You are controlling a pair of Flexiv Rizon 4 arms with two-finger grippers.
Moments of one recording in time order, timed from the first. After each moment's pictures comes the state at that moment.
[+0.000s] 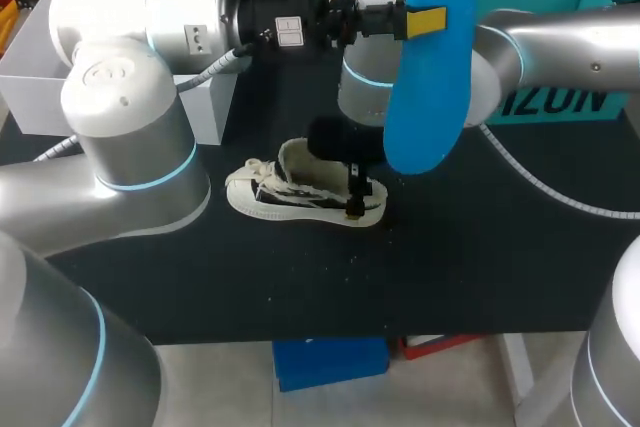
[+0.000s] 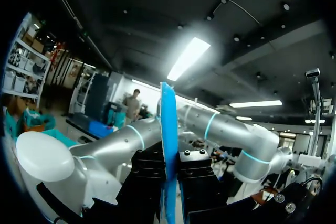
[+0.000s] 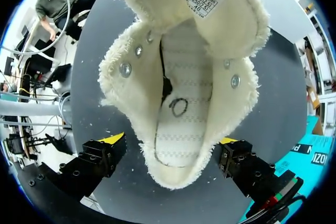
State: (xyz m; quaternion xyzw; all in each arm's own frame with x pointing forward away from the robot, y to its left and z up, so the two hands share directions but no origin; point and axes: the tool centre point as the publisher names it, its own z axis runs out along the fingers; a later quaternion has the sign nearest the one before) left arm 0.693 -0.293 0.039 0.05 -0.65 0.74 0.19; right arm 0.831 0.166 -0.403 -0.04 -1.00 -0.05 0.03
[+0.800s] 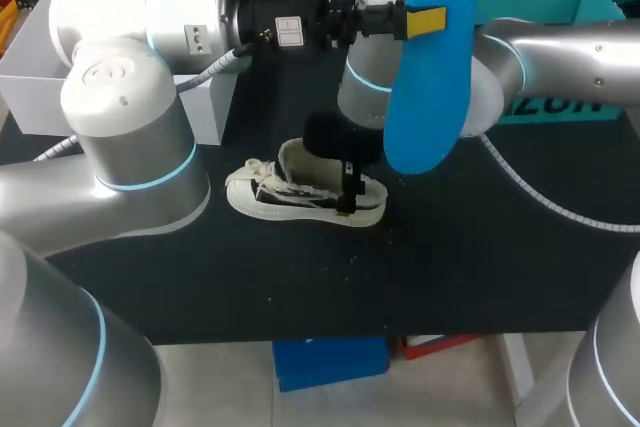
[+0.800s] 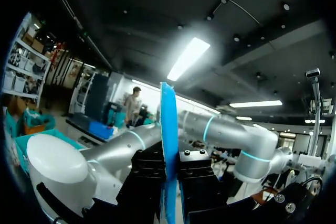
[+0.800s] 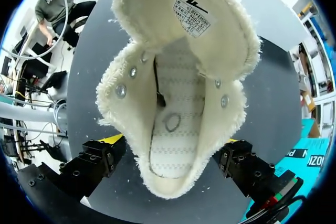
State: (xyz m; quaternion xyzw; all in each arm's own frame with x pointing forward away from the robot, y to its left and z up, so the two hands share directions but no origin) left arm 0.692 -0.293 0.039 0.05 -0.65 0.74 0.19; right arm 0.839 0.183 -0.398 -0.05 -0.99 -0.10 0.00
